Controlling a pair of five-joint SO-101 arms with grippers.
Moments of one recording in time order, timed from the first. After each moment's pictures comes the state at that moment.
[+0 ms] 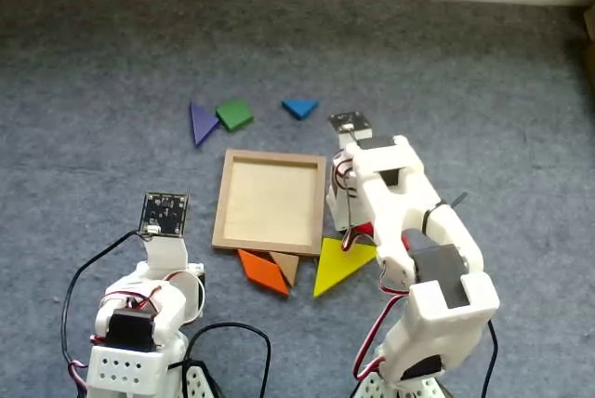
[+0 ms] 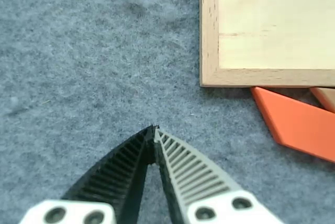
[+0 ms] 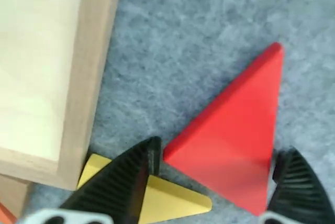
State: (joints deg) left arm 0.6 -102.3 96.0 75.4 9.5; right arm -17.3 12.7 23.2 64.5 6.9
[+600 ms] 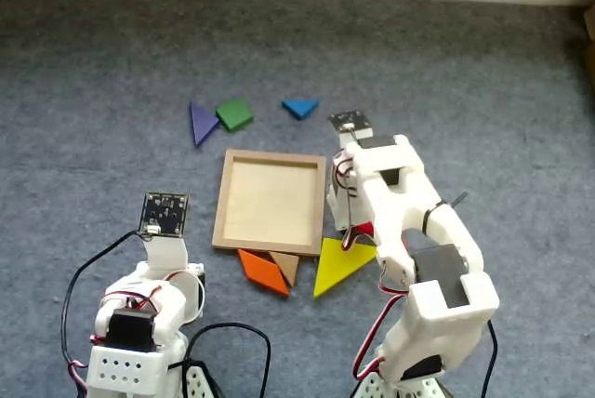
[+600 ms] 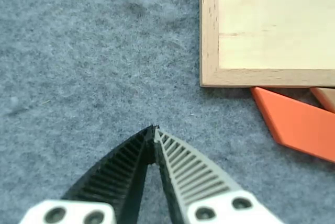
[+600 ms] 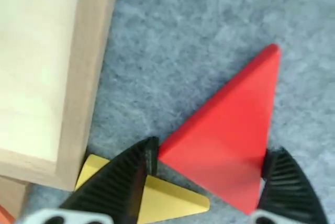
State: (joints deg) left arm 0.6 -102.3 96.0 75.4 9.5; right arm -17.2 13.4 22.5 64.6 6.9
